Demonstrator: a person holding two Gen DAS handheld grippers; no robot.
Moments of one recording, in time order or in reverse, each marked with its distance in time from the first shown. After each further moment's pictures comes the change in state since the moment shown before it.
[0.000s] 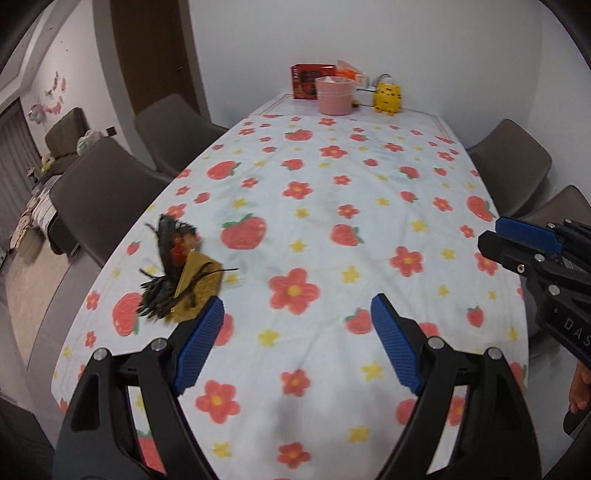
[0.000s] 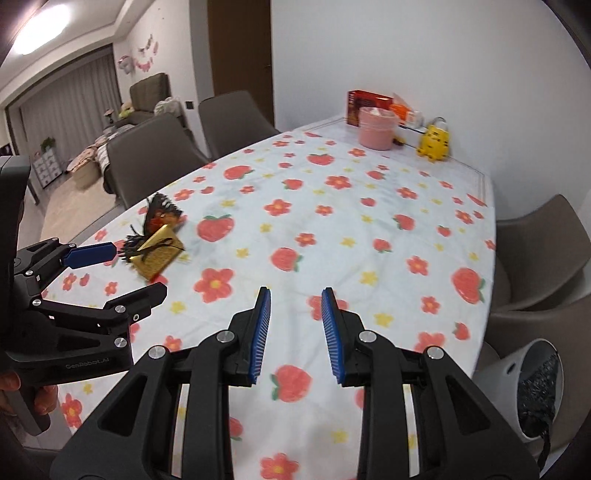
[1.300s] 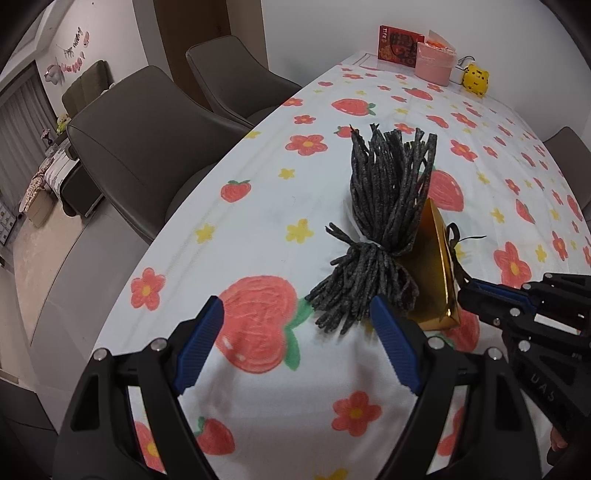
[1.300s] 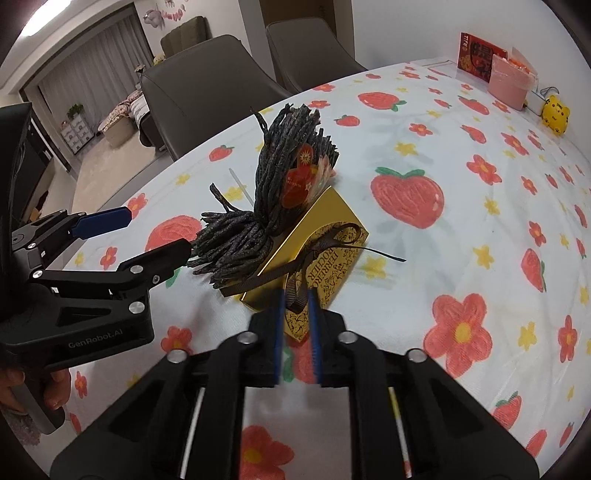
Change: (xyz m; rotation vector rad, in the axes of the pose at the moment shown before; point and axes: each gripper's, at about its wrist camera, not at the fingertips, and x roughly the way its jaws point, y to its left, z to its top) left arm 0.124 0.224 -0.030 -0.067 0.120 0.043; right arm 0.200 0.191 0.017 0.009 0.238 0.157
